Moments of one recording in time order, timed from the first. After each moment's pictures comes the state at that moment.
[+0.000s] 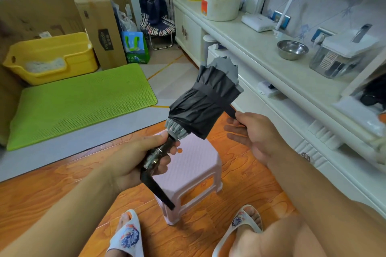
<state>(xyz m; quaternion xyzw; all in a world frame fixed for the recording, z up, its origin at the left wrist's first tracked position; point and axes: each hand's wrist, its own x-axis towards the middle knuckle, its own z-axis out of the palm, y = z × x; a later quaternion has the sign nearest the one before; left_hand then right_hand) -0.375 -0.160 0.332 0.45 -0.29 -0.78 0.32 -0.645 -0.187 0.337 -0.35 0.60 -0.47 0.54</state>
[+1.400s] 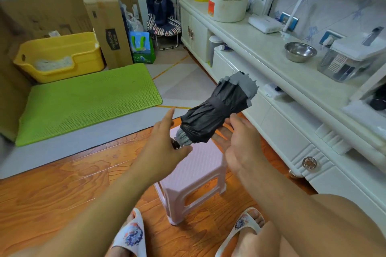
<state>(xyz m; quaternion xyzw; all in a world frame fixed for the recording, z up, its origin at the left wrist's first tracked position) -0.395 -0.169 0.305 0.61 -0.66 -0.32 0.29 -0.585 -0.182 0.323 -0.19 0.49 -0.61 0.59</state>
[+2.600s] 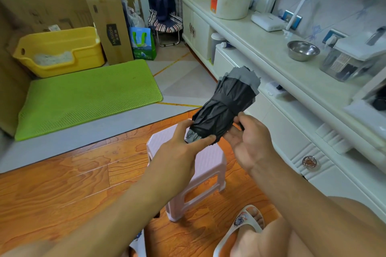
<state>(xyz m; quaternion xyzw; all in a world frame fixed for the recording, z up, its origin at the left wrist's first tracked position) -0.416 -0.144 0.298 0.52 -0.82 -0.12 0.23 -0.598 -0.179 0.329 -0.21 0.46 -0.61 0.61</state>
